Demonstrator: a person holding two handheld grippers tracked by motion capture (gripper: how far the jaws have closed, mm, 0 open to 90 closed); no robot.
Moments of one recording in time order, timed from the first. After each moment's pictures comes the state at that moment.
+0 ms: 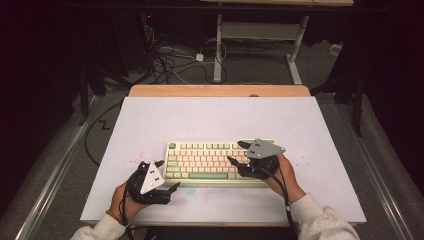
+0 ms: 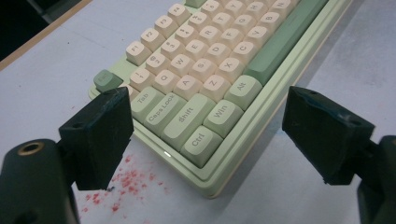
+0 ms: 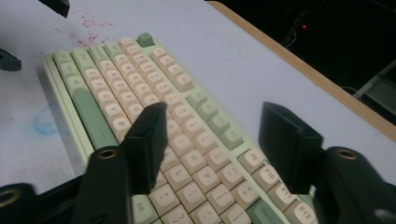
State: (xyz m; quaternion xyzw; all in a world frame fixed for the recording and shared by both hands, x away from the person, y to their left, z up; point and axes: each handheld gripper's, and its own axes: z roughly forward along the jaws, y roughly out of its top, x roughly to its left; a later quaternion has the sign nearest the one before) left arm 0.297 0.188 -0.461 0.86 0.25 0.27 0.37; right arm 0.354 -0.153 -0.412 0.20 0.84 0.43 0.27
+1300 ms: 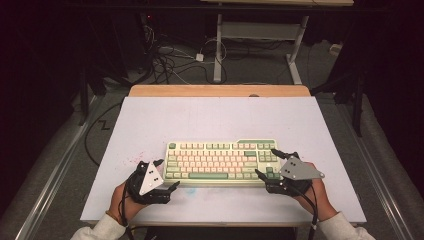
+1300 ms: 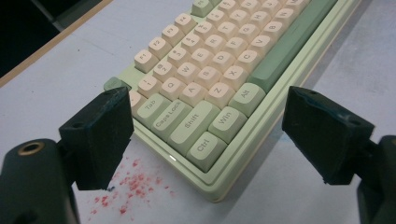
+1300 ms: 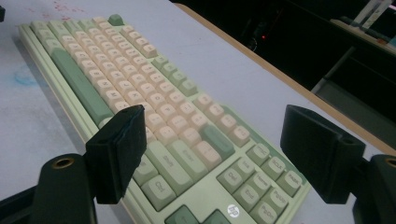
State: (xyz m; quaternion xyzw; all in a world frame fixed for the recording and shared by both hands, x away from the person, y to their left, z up) left arm 0.295 0.188 -0.458 0.85 0.25 0.28 0.37; right arm 0.312 -0.226 -0.424 0.22 0.80 0.44 0.33
